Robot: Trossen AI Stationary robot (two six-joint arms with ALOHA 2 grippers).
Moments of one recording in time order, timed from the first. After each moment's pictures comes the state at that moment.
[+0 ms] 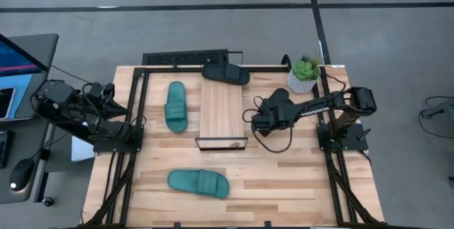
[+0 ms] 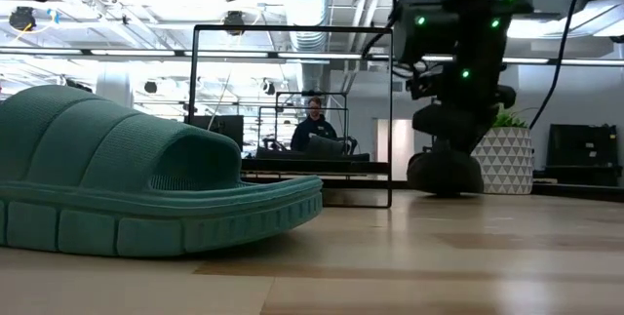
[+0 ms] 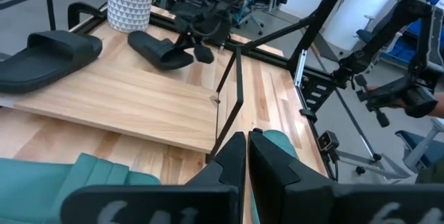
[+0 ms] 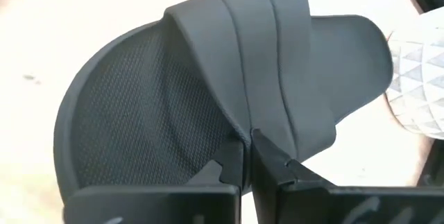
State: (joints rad) left arm -0.38 0.13 1.01 -1.16 -0.27 -0.47; right arm 0.01 1.66 0.97 -0.91 0.50 0.80
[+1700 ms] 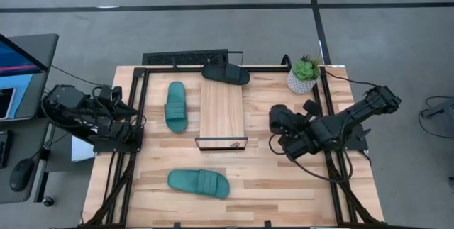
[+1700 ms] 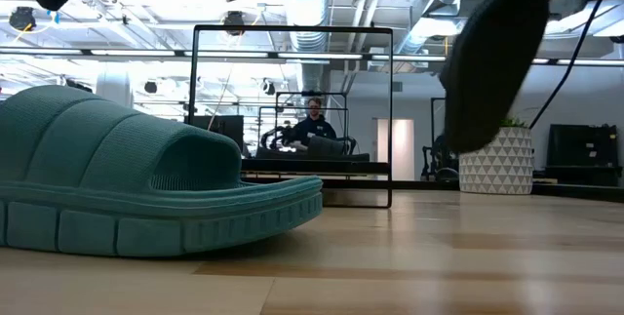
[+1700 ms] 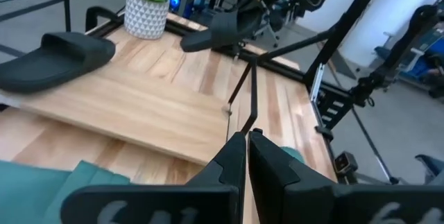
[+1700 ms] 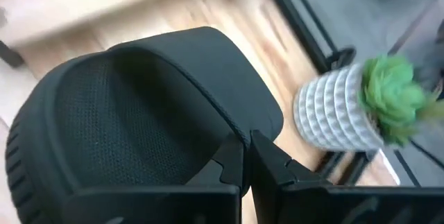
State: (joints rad) left arm -0.38 0.13 0.88 -1.02 -0.35 -0.50; right arm 0.48 1.40 1.27 -1.57 0.70 1.02
